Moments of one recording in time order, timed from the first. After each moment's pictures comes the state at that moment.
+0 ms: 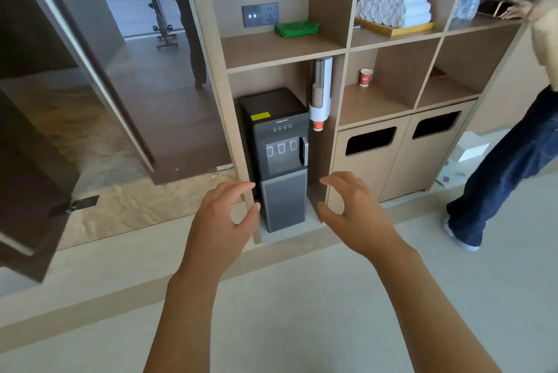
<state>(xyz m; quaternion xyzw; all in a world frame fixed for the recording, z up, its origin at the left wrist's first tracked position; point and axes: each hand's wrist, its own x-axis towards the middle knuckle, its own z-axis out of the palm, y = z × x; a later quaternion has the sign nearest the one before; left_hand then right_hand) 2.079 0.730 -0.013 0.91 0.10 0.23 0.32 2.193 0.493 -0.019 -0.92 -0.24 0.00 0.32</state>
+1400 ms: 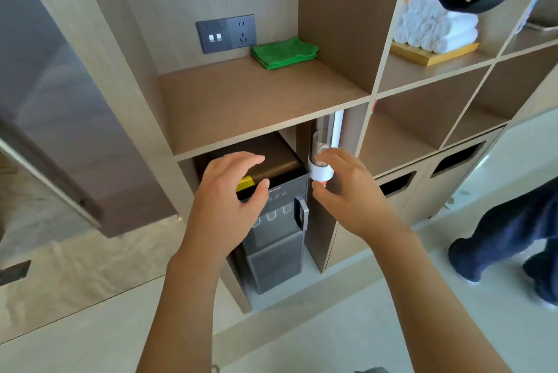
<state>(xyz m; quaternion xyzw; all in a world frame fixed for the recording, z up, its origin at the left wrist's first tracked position) 2.545 0.890 0.019 0.93 0.02 0.22 0.30 2.633 0.666 0.000 -0.91 -0.23 -0.05 0.35</state>
